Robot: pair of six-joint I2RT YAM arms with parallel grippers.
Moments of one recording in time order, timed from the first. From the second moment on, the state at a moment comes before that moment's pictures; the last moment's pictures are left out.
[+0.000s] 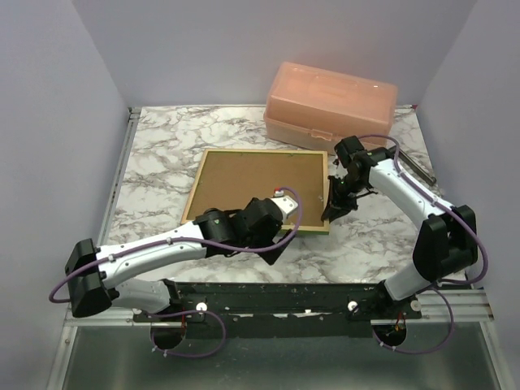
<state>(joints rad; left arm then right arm) -1.11 1.21 1.02 -0.66 -0.14 -0.30 0.36 1.56 1.21 -1.05 -0.26 0.46</state>
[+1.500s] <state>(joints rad) -1.26 1.43 1.12 -0.75 -0.91 0.09 0.35 1.40 1.56 -1.10 -0.49 0.44</state>
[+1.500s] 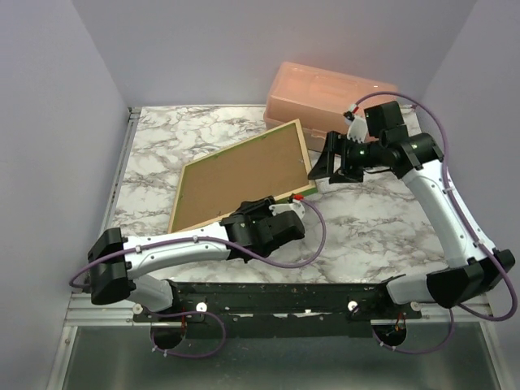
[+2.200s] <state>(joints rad) -1.25 1.16 1.27 -1.02 -0.79 0.04 0.35 0.87 1.06 -0.13 -0.63 0.01</state>
